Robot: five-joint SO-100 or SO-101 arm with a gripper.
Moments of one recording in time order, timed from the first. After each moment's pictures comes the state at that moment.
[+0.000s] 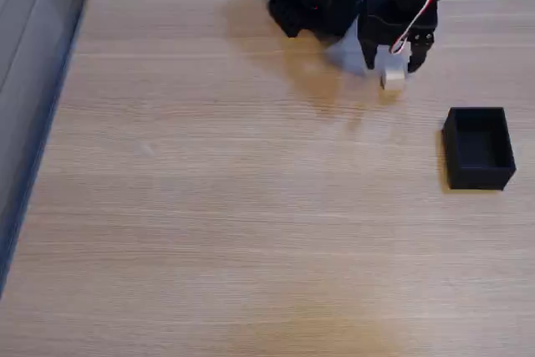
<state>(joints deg) -34.1 117.6 132.5 75.8 -48.2</state>
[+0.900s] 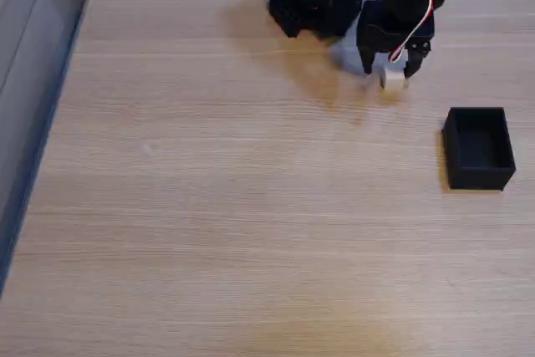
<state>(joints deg) -35.2 114.0 137.2 69.5 -47.7</state>
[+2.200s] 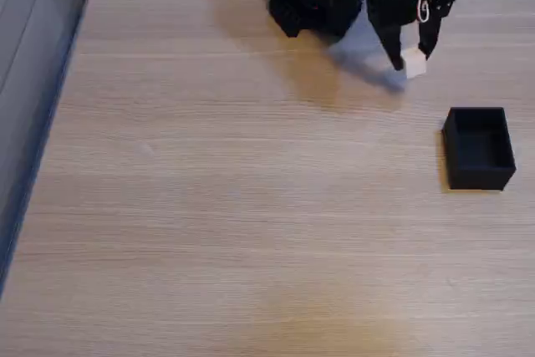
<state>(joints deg) -37.0 135.3 131.5 72.6 -69.3</state>
